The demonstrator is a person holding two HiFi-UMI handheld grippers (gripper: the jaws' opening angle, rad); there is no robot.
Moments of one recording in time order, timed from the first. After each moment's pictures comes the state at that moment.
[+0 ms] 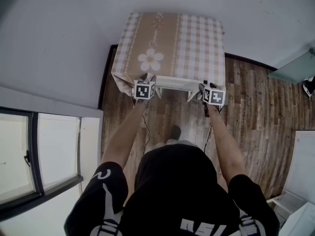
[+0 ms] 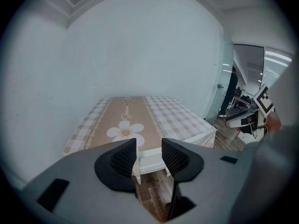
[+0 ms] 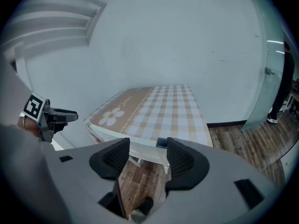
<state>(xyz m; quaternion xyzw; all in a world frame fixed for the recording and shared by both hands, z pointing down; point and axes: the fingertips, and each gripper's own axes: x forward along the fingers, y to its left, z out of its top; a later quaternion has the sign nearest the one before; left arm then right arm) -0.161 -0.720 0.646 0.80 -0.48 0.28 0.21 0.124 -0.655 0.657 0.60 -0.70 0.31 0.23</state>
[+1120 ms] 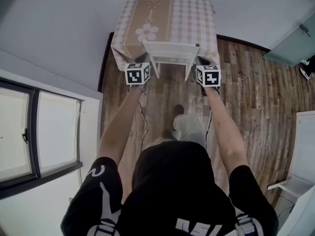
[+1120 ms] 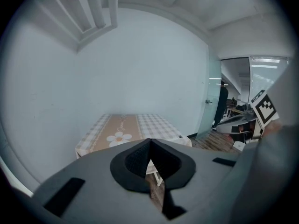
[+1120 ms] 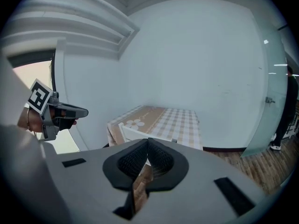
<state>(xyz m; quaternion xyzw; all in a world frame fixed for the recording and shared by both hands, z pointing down) -0.154 -0.545 0.535 0.84 -0.49 0.18 0.16 0.075 -0.504 0.548 0.58 -0.77 0.18 0.20</state>
